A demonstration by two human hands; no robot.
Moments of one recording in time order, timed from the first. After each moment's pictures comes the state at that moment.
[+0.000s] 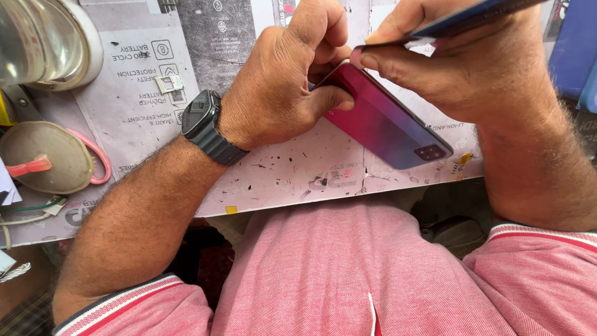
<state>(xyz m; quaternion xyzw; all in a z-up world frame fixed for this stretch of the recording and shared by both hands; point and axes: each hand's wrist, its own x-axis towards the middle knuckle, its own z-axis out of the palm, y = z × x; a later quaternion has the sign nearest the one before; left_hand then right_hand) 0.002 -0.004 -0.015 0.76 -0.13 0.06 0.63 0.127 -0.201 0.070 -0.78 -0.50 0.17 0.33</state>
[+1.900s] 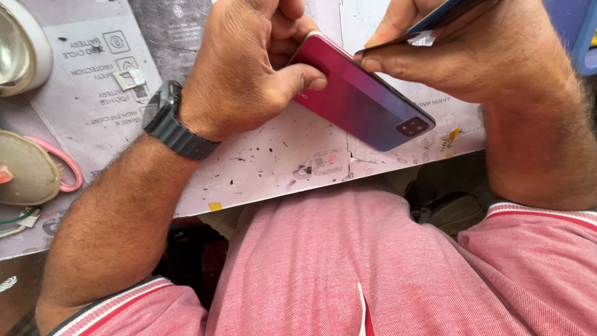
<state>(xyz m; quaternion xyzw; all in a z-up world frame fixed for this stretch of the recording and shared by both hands) 0.003 -0.005 -0.009 0.68 -0.11 0.01 0.73 0.128 -0.236 0.068 -0.76 -0.37 0.33 0.41</state>
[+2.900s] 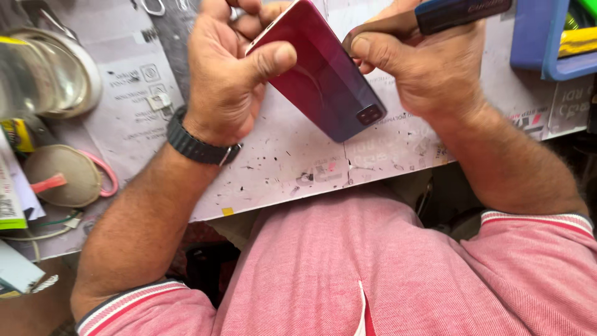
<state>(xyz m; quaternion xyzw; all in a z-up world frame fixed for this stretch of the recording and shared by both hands) 0.004 -0.005 -0.012 0.38 0.01 0.03 0.92 0.105 -0.236 0.036 -0.65 -0.22 0.26 0.68</state>
